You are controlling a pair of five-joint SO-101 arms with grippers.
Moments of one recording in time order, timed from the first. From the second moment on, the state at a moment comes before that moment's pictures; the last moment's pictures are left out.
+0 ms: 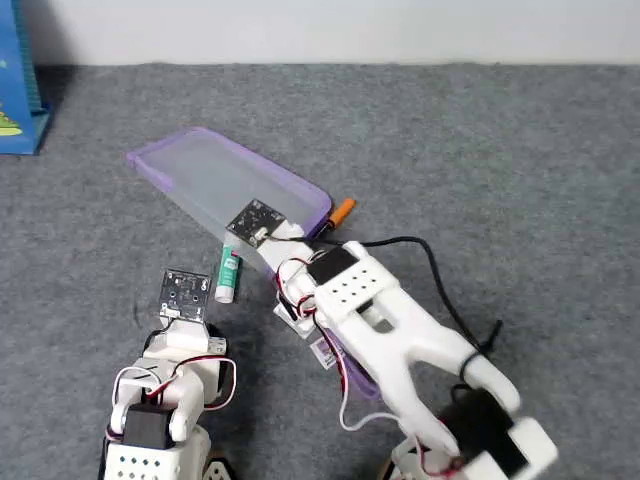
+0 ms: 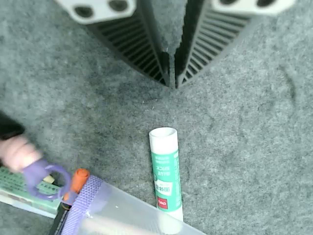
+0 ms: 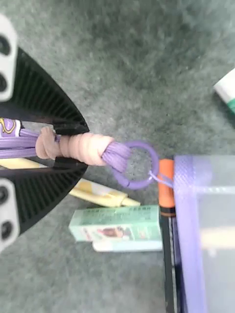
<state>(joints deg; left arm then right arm) 1.8 -101.9 97.0 69.8 2.7 -38.1 -9.5 31.3 61.0 12.7</state>
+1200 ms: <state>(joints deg) 1.8 -101.9 97.0 69.8 2.7 -38.1 -39.4 32.0 73.1 14.4</state>
